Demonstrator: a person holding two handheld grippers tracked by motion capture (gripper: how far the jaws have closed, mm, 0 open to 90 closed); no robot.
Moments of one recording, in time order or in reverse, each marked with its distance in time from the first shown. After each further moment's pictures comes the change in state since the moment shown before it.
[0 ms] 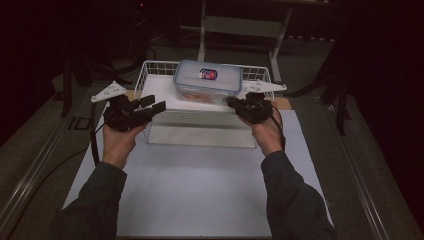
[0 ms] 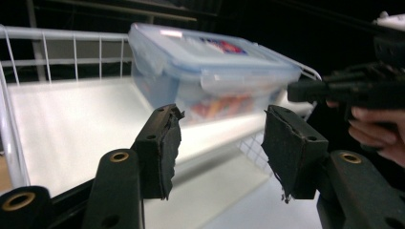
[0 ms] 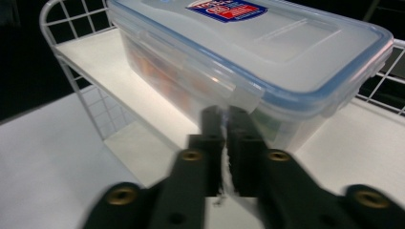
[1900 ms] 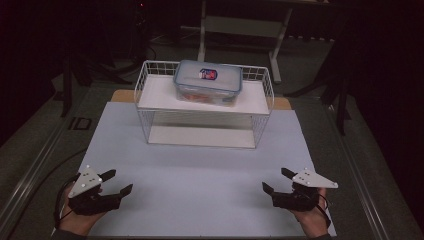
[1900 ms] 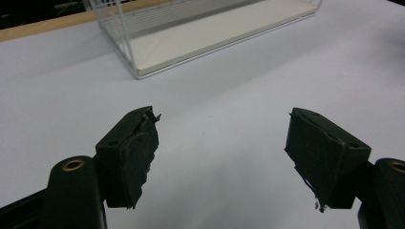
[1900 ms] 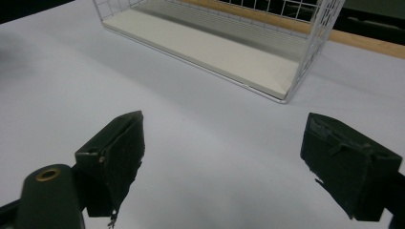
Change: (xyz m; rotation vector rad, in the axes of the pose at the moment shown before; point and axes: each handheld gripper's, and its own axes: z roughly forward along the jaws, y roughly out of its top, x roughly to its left) left arm -0.009 -0.160 -0.101 0.260 0.184 0.149; right arm 0.024 -0.194 -0.134 0.071 -0.088 0.073
